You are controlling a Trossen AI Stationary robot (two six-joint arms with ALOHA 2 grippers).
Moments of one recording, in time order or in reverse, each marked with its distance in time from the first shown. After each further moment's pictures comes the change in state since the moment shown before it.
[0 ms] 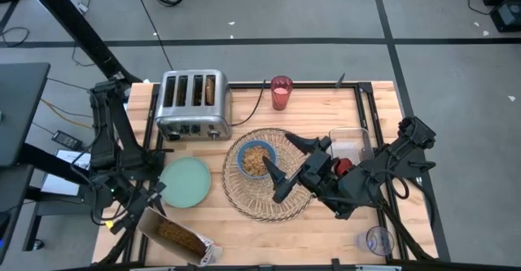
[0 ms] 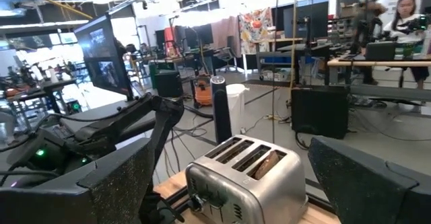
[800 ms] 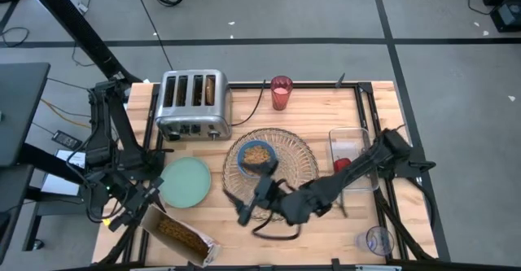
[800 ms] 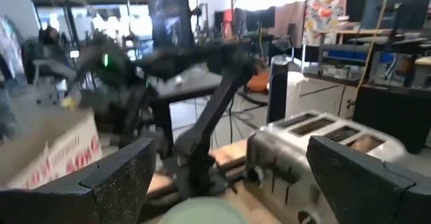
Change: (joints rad) left arm 0.000 0.000 0.092 -0.130 -0.048 0.018; right arm -0.100 0.251 0.000 0.042 -0.341 0.112
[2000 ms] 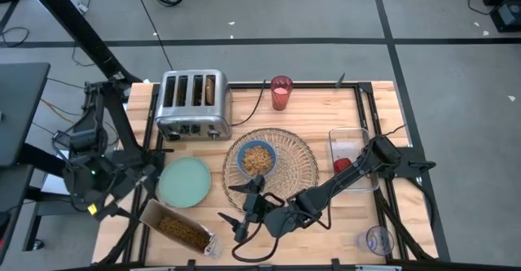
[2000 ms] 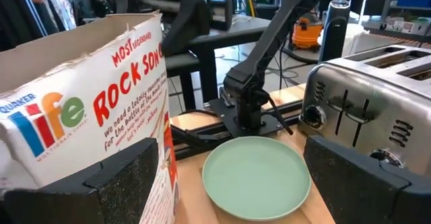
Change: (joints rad) left arm 0.013 0.000 0.262 -0.228 0.008 -0.040; right arm 0.006 0.110 0.000 -0.125 -0.177 0.228
